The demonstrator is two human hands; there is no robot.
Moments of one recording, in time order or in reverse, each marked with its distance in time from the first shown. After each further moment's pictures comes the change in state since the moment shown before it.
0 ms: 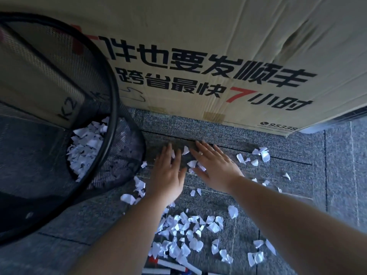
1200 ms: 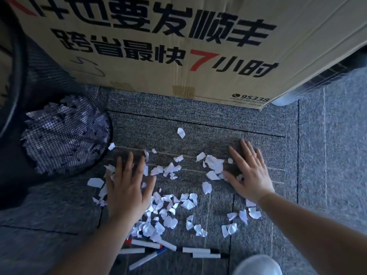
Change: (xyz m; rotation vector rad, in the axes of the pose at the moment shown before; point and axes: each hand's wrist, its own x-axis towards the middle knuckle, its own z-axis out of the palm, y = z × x) left_hand -0.074 -0.001 0.033 0.135 0.015 -0.234; right_hand -0.145 0.080 0.034 0.028 0.091 0.386
